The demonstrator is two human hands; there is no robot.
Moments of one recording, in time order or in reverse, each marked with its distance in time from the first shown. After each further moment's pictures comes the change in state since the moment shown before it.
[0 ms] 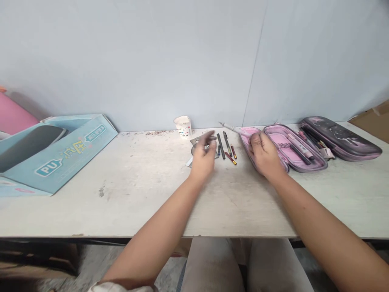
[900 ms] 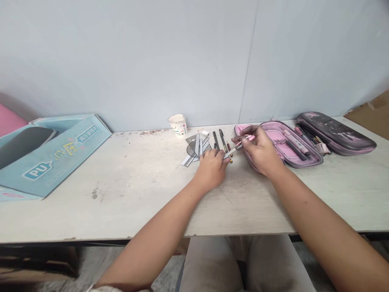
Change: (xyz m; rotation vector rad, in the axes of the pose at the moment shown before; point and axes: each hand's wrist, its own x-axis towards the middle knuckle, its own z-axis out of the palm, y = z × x) left_hand -0.018 0.001 0.013 0.860 -0.441 0.123; right_hand 0.007 0.000 0.006 0.577 -0.020 0.107
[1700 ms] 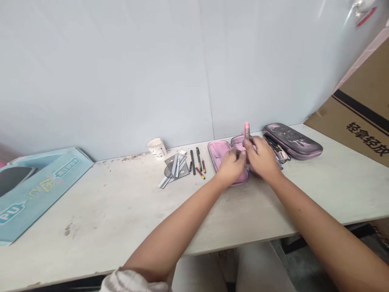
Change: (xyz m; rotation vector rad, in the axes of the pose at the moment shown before) left_hand 0.084 0.112 0.037 -0.631 -0.043 -0.011; right_hand 0.007 -0.019 -0.102 -0.861 0.256 -0.198
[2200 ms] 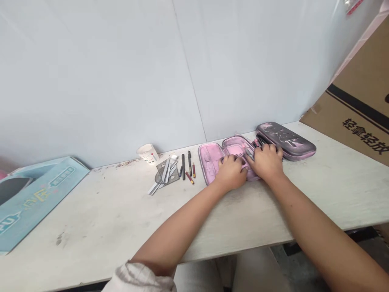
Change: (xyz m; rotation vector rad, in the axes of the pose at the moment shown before) left_hand 0.018 -0.007 0.039 0.731 -0.150 0.123; right_hand -0.009 0.070 -0.002 -0.774 -0.138 0.074
